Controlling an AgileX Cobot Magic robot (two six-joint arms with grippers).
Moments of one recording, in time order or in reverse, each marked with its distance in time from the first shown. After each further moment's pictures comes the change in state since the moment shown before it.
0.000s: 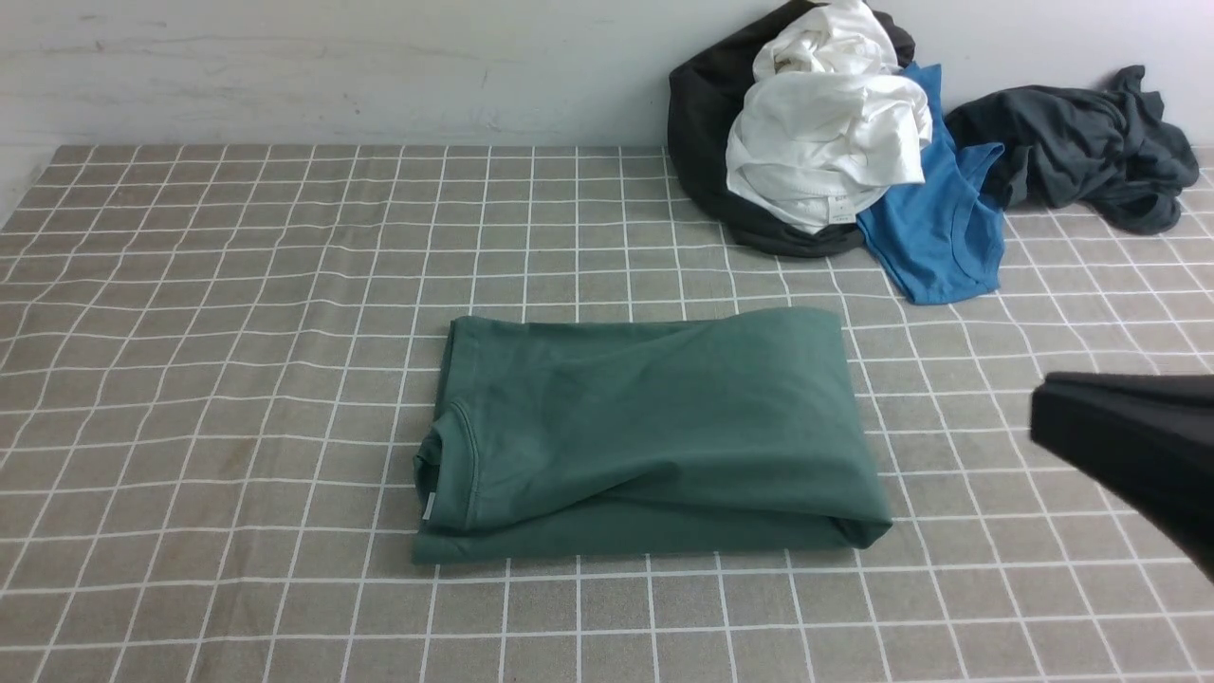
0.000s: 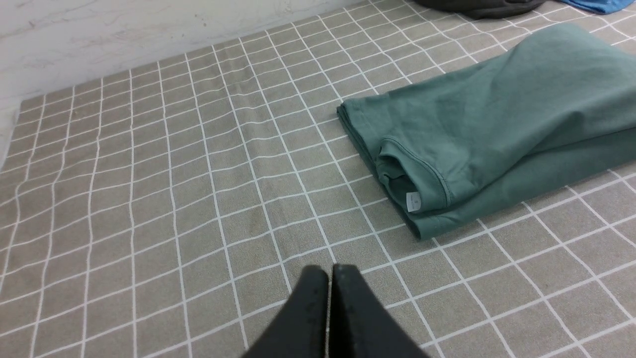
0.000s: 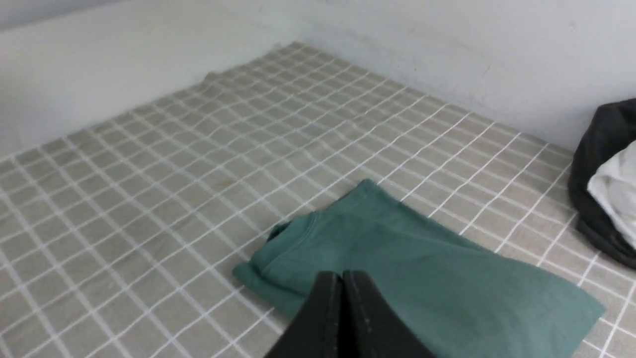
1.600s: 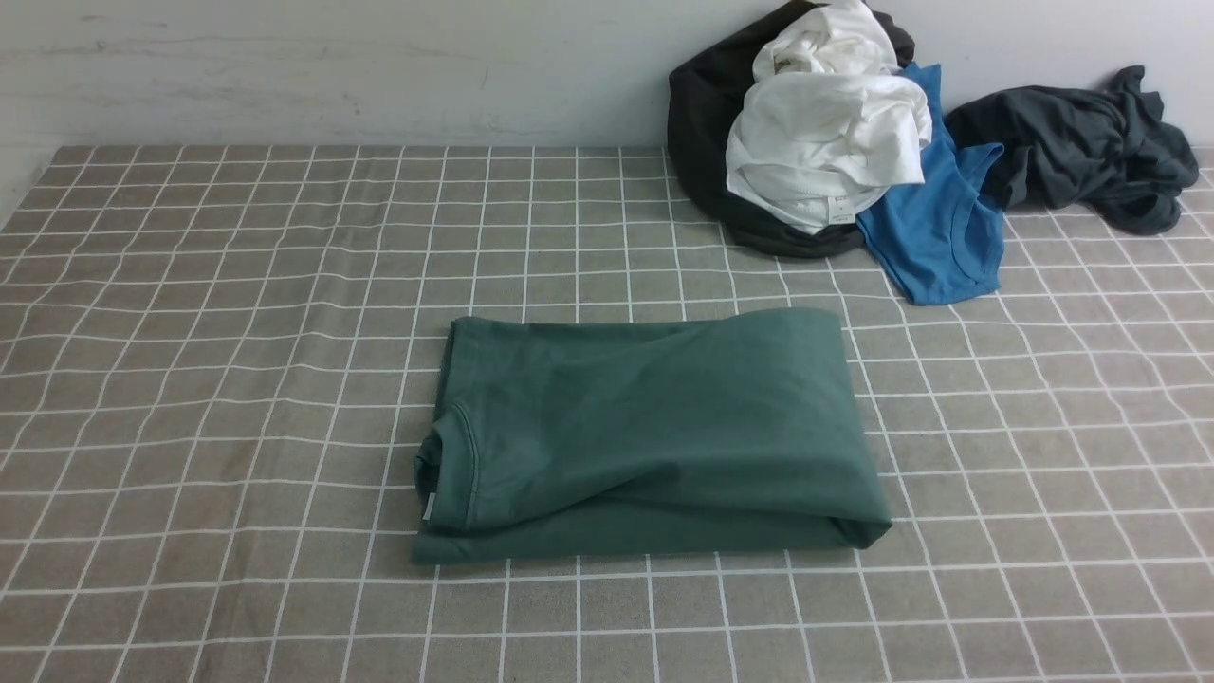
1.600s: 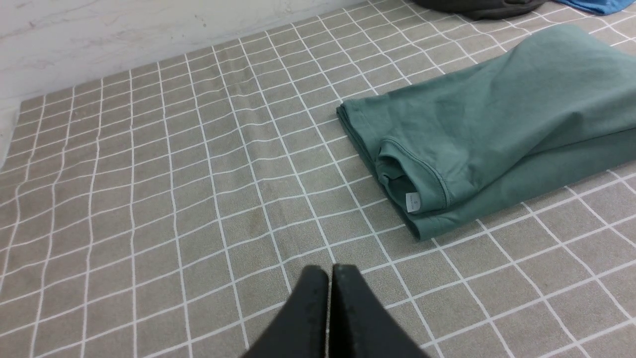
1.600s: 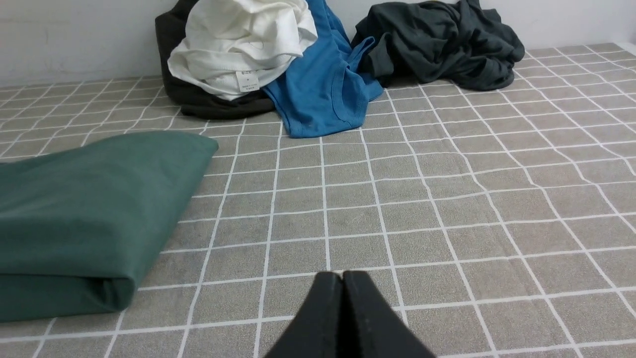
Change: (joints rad) right arm -0.730 -0.595 0.661 0.040 -0.063 0.019; left arm 0.000 0.000 0.000 0.000 -0.001 0.000
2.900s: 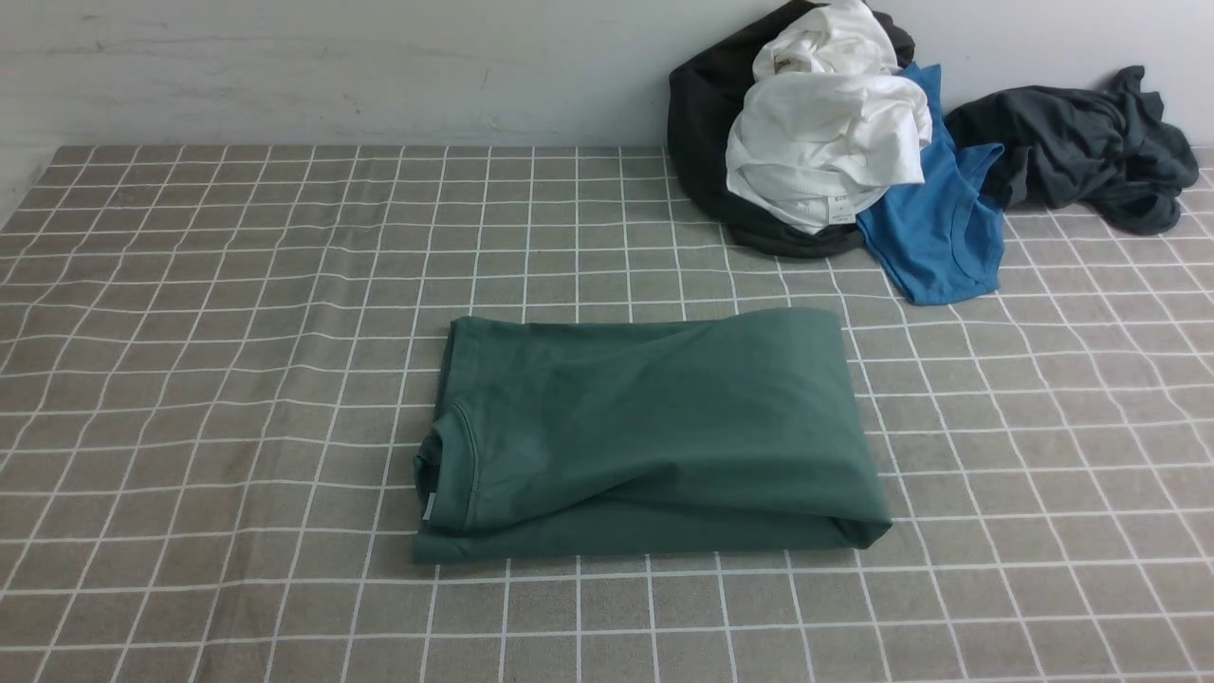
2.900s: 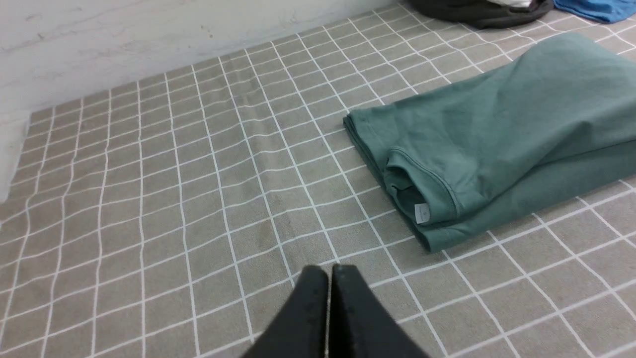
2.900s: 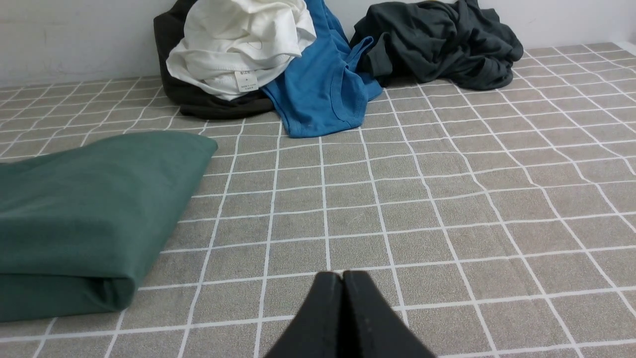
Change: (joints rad) right arm 0.000 0.000 0.000 0.000 0.000 0.000; left arm 0.000 0.000 0.033 0.016 -0.055 0.000
